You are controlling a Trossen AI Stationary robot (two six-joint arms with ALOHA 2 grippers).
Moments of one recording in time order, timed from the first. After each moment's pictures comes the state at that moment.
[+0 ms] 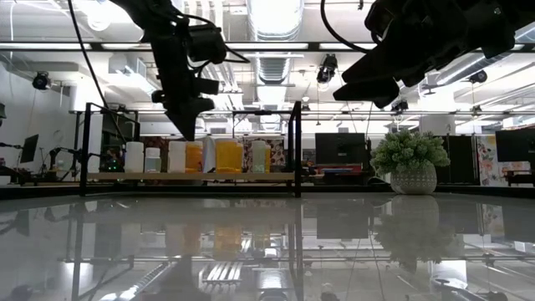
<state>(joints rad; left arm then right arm) 0.44 1.50 1.12 -0.76 -0.41 -0.15 0.17 1.27 0.53 0.33 0.11 0.16</state>
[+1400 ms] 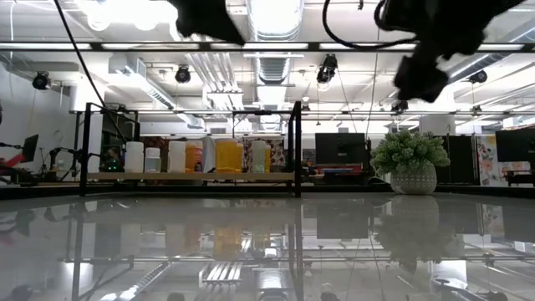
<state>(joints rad) -0.07 1.32 1.16 -0.43 -0.47 -0.12 0.25 1.21 0.74 -0.29 -0.11 0.49</state>
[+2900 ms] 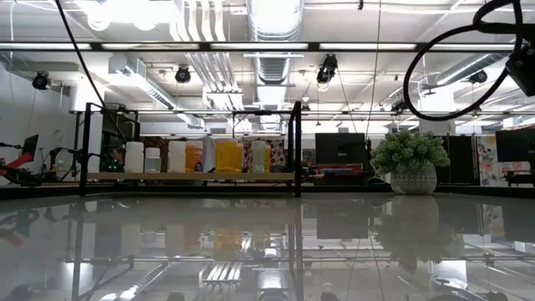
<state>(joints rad) -0.32 1.32 1.16 -0.22 -0.49 0.04 0.71 1.45 0.84 -0.88 -0.14 1.49</state>
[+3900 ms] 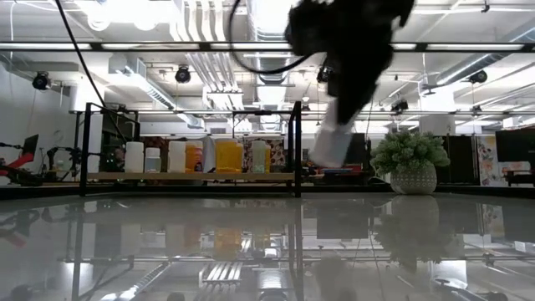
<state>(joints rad) -0.40 1.32 1.14 -0.22 -0.49 -0.02 0.21 1.80 1.38 -0.80 -0.08 0.40</state>
